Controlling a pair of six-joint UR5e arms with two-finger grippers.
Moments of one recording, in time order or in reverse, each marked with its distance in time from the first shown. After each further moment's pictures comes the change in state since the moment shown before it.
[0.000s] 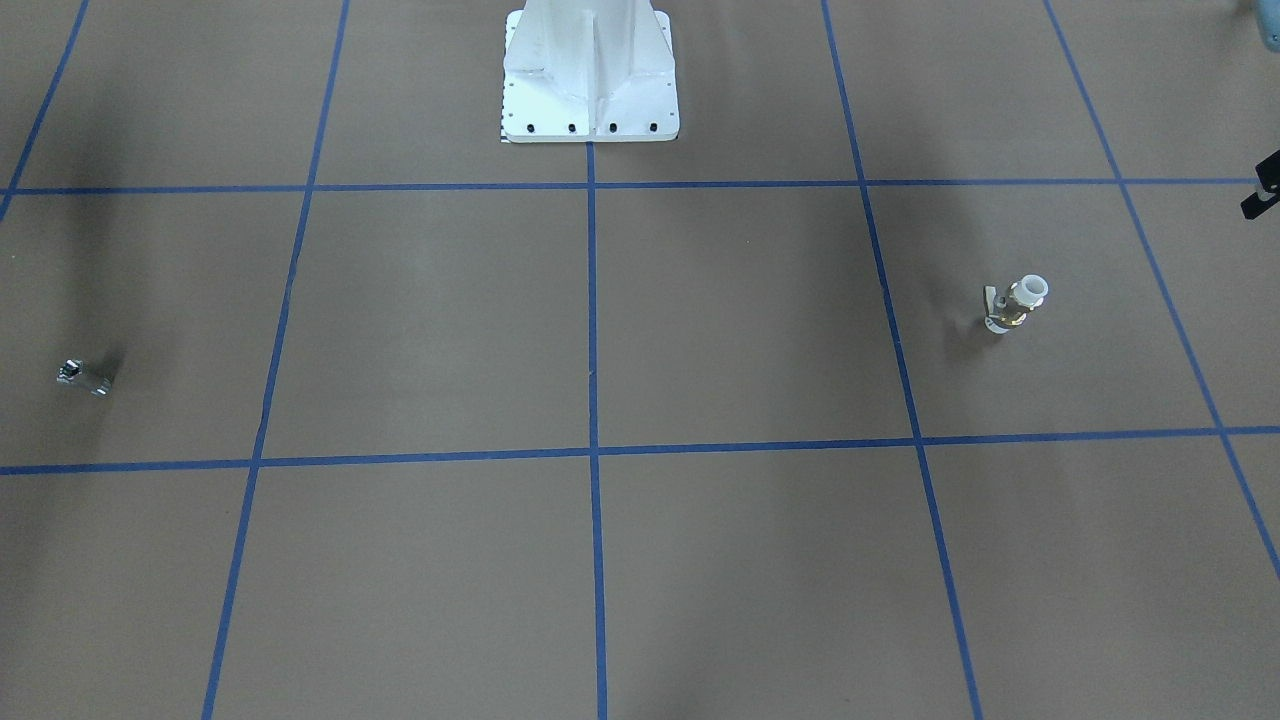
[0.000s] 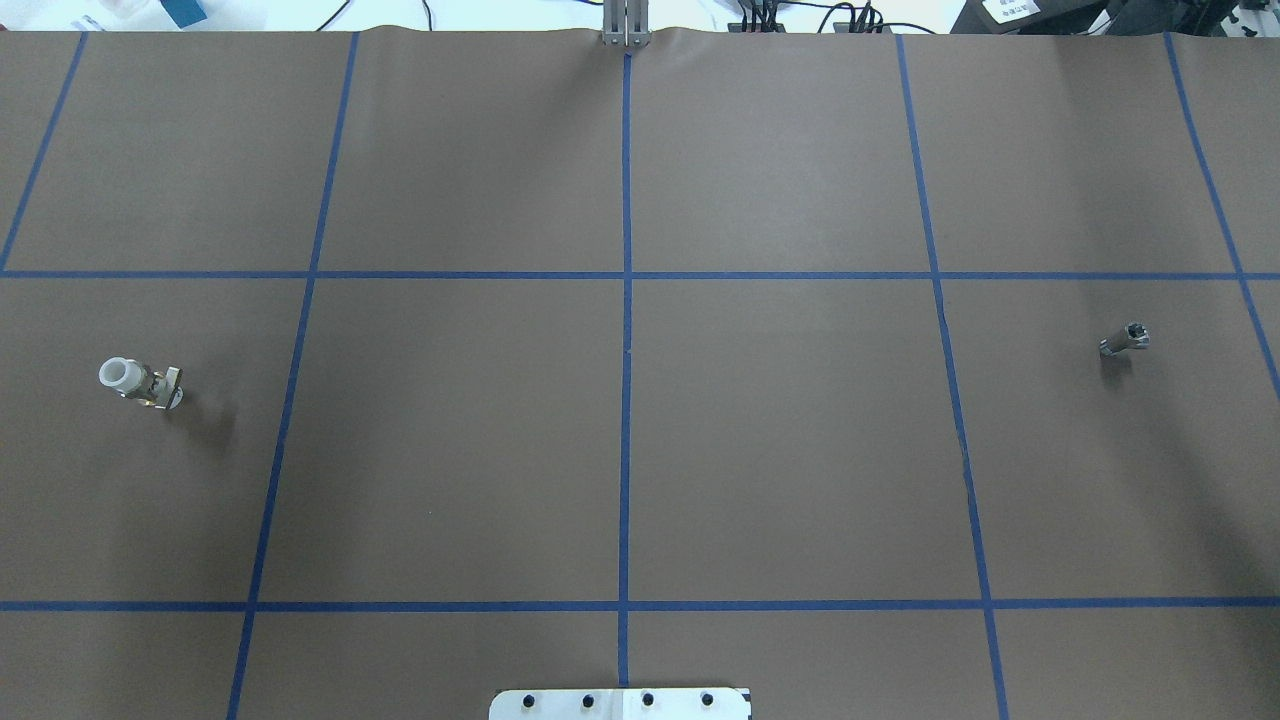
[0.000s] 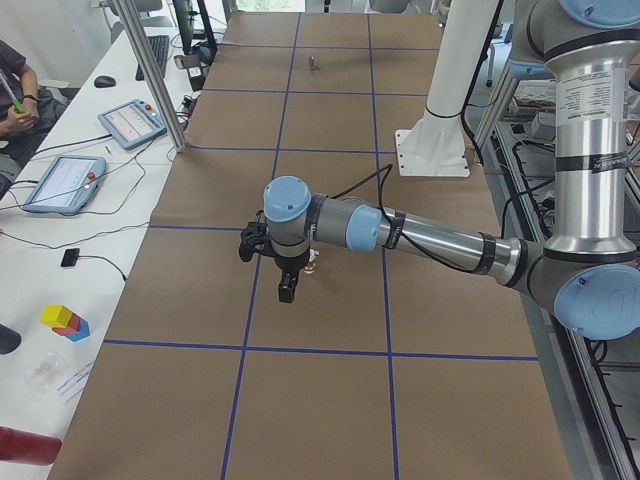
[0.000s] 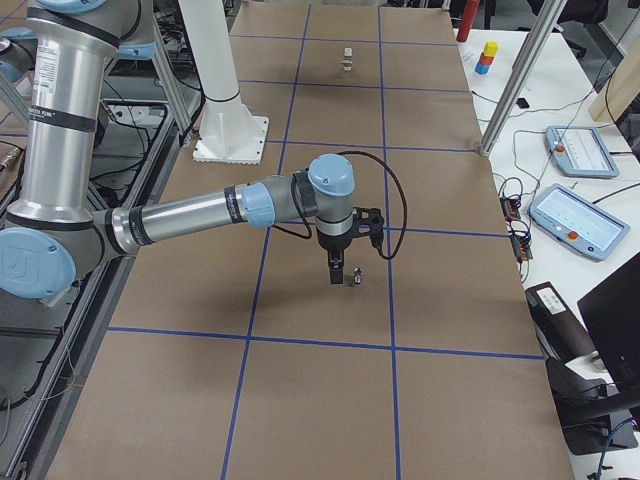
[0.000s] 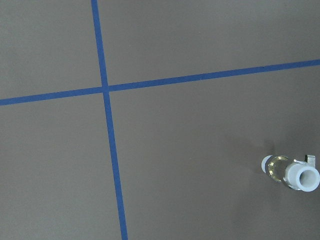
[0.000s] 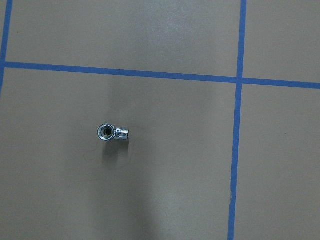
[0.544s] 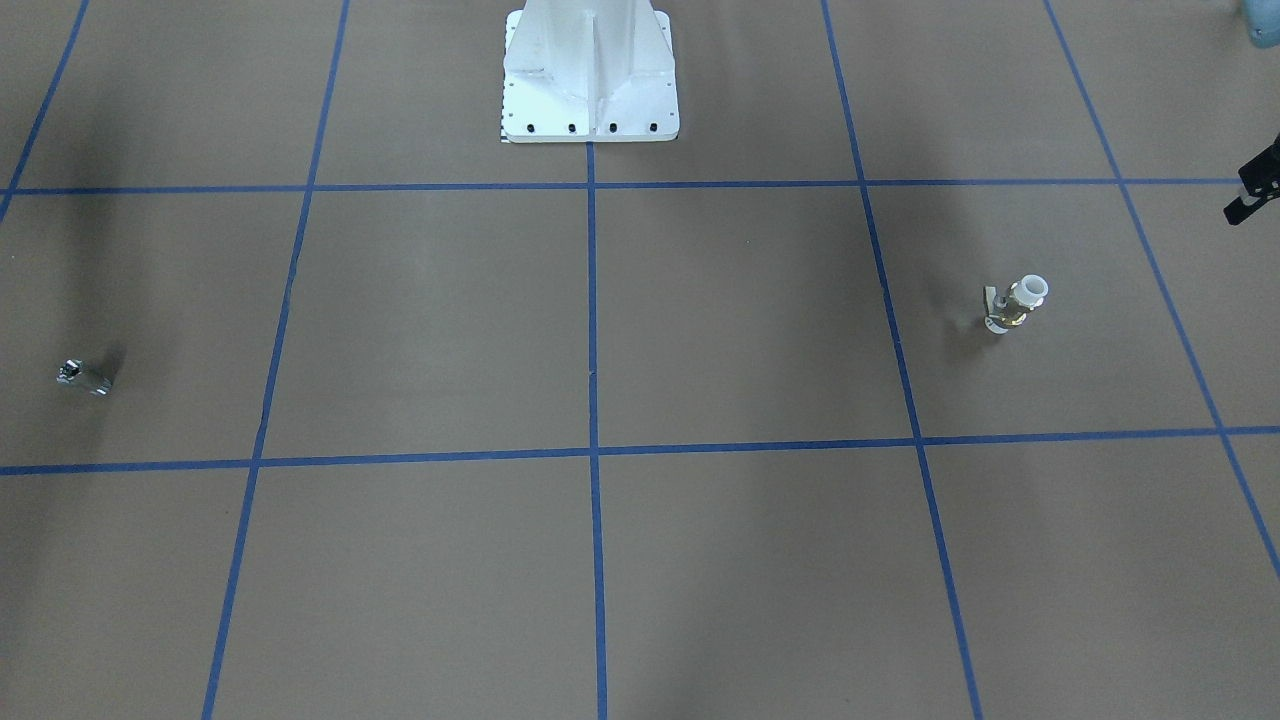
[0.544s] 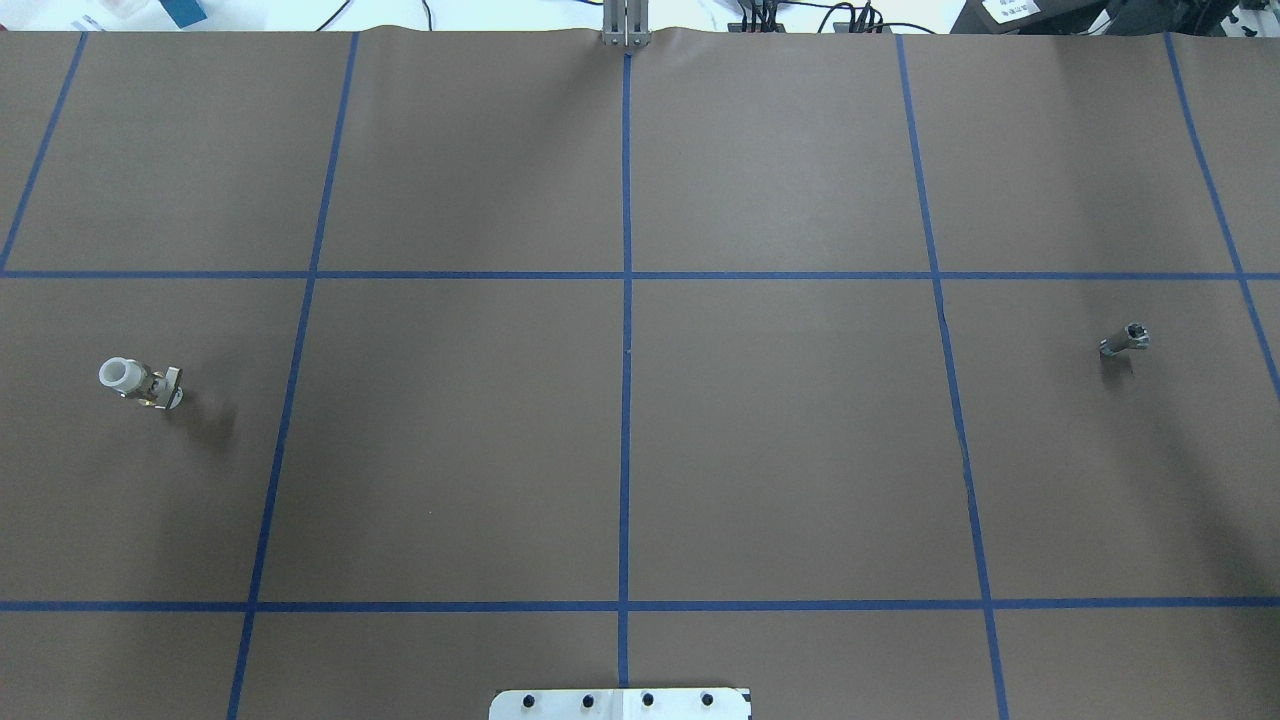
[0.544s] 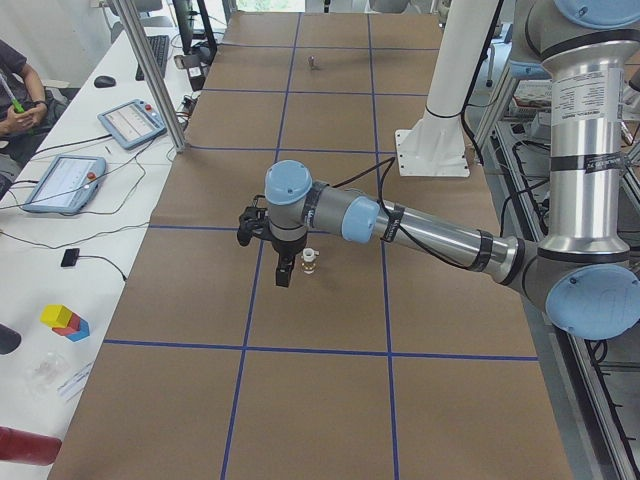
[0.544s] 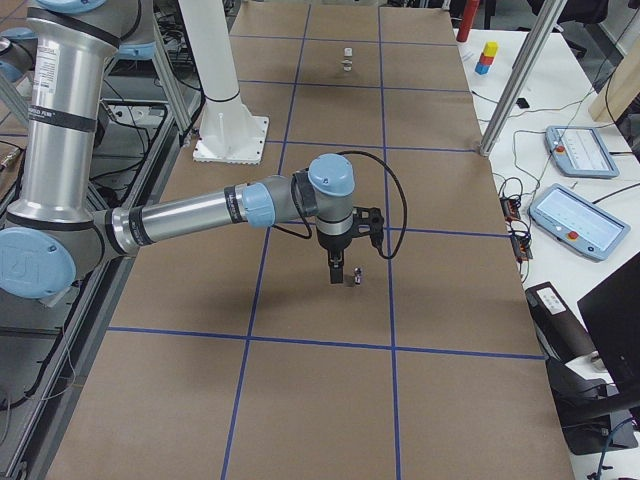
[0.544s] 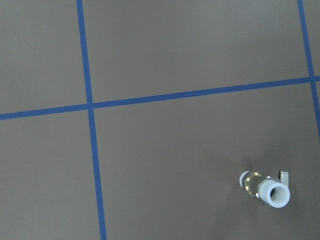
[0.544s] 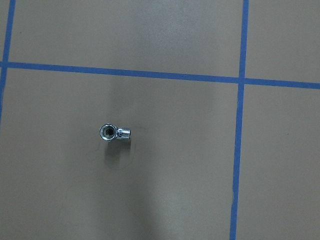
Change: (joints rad) left arm 0.076 -0.015 -0.022 -0.112 0.001 -0.197; right arm 0.000 0.000 0.000 0.002 0.004 0.000
